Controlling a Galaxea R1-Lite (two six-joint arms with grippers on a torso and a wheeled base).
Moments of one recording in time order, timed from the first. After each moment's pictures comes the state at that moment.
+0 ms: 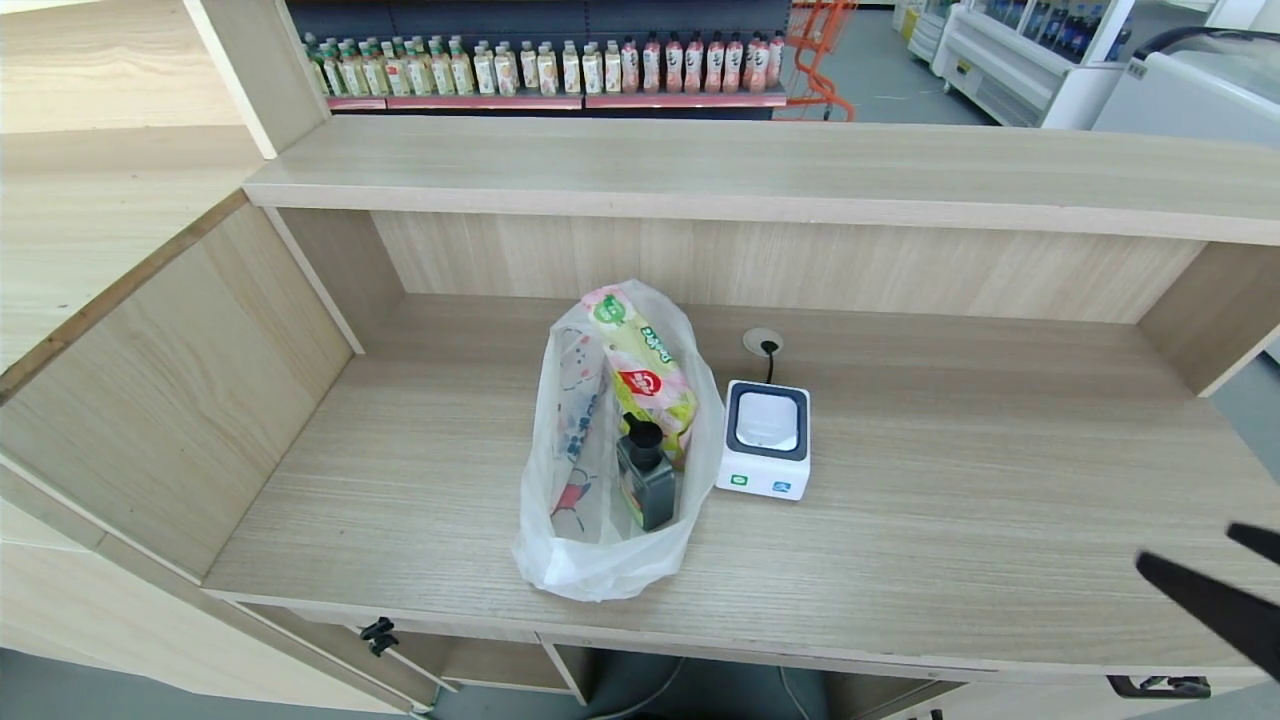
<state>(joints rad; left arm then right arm) 0.00 0.00 0.00 0.05 0.13 0.01 0.27 0.73 -0.34 -0.22 0.04 0.10</state>
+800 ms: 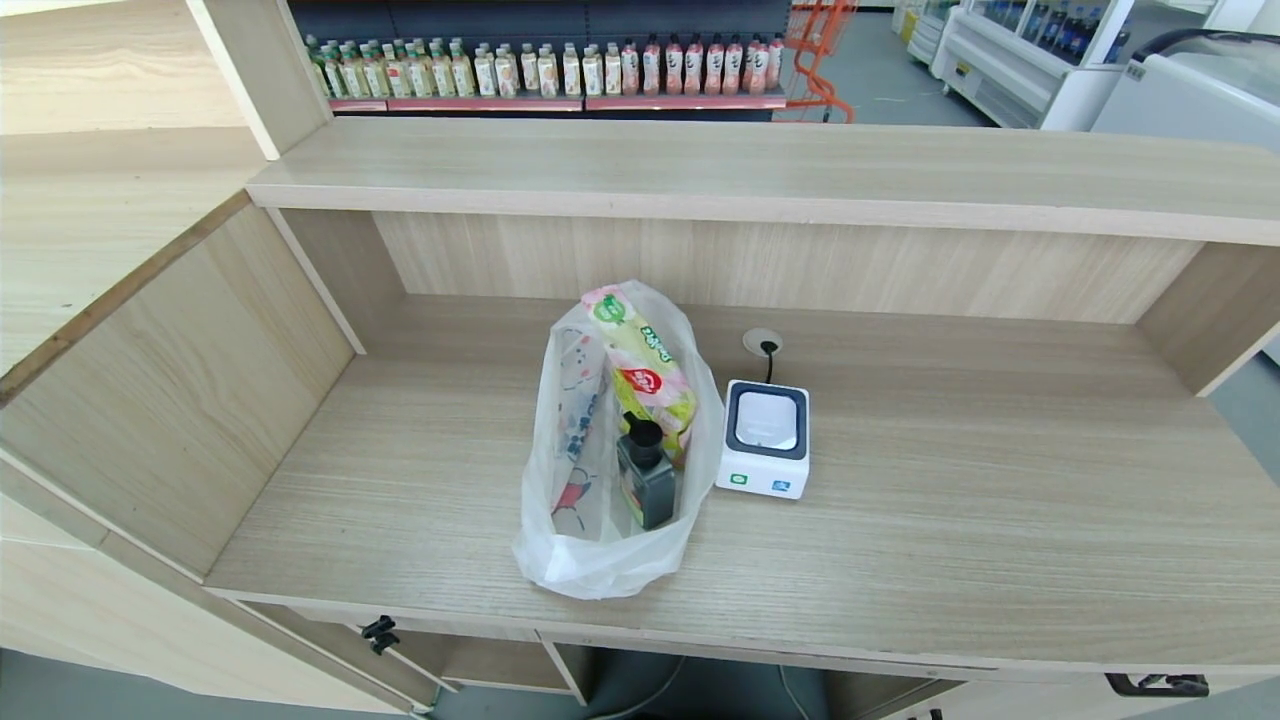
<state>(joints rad) 0.00 0.00 0.00 0.05 0.13 0.01 0.00 0.00 0.00 0.00 -0.05 -0.01</state>
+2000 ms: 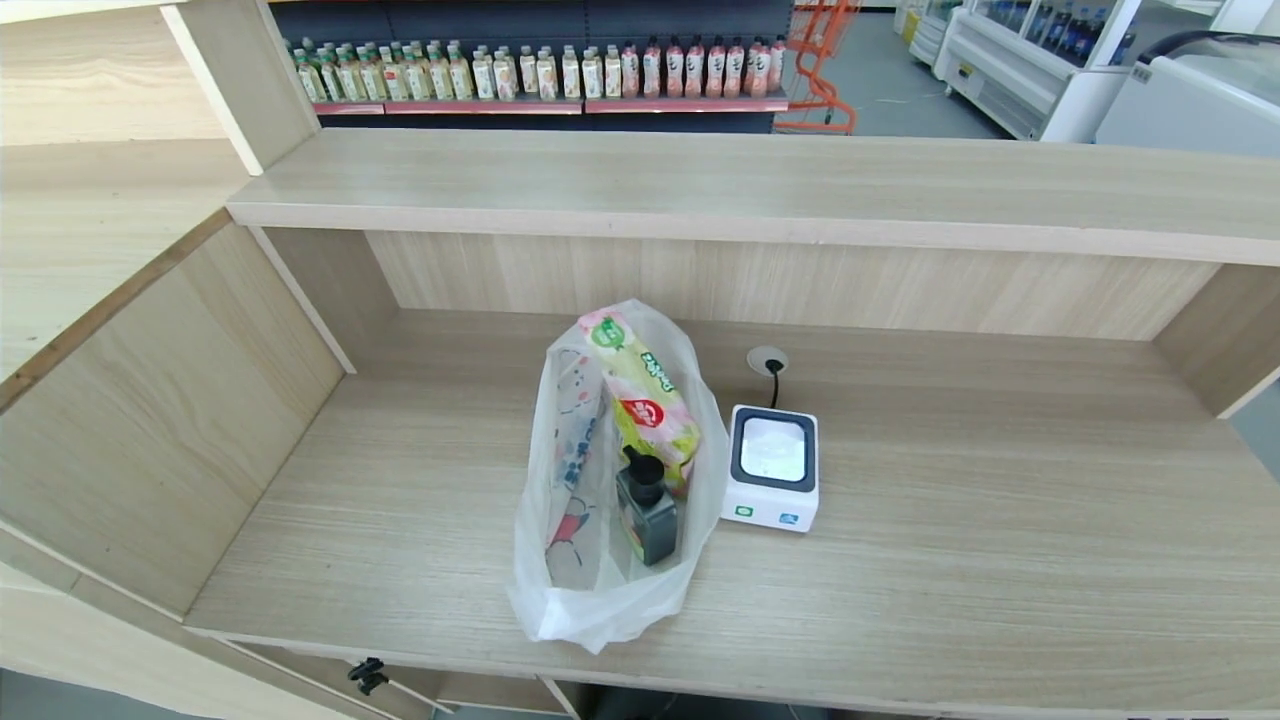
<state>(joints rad) 0.00 0.00 0.00 0.05 0.13 0.01 0.00 0.00 0.00 0.00 -0.05 0.01</state>
